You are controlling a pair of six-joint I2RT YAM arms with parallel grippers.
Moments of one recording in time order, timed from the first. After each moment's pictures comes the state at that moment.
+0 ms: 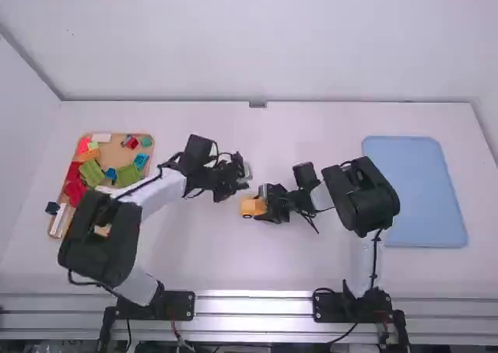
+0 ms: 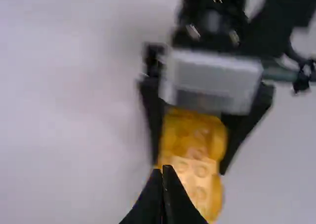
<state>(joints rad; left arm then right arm) -0.28 1.63 0.90 -0.24 0.71 0.85 0.34 2.11 0.74 0.33 -1.03 -0.99</state>
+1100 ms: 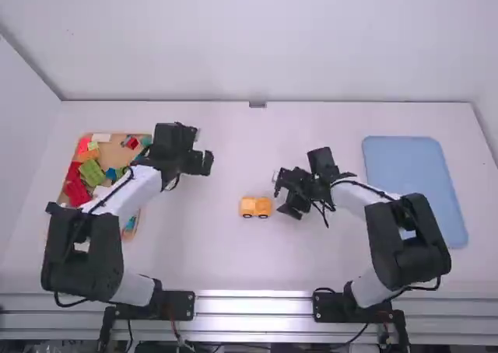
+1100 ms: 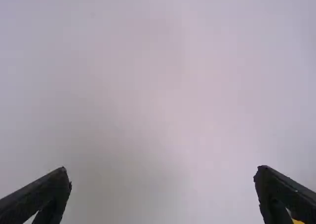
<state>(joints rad) -0.07 1.54 0.91 -0.24 0.14 -0.02 0.28 1.68 0.78 -0.25 -0.50 -0.92</state>
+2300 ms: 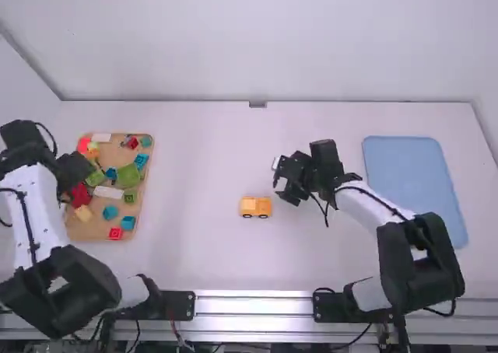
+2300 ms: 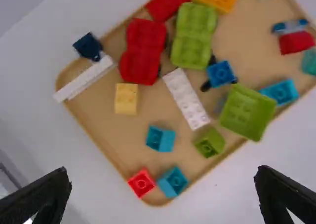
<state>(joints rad) 0.69 1.41 1.31 -1.05 -0.08 -0.24 0.30 1.55 0.78 -0.13 -0.45 -0.90</state>
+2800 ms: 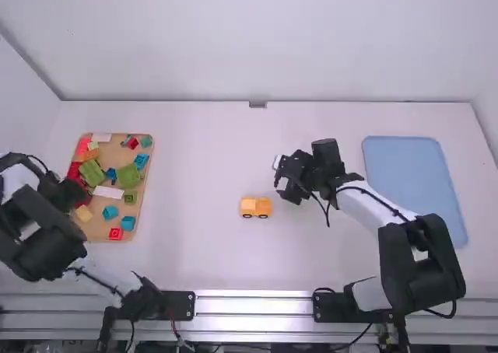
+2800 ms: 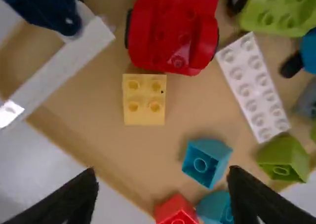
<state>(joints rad) 0.88 1.84 1.31 -0.94 0.08 -0.01 0.29 1.55 0.78 -0.13 -0.45 -0.93</state>
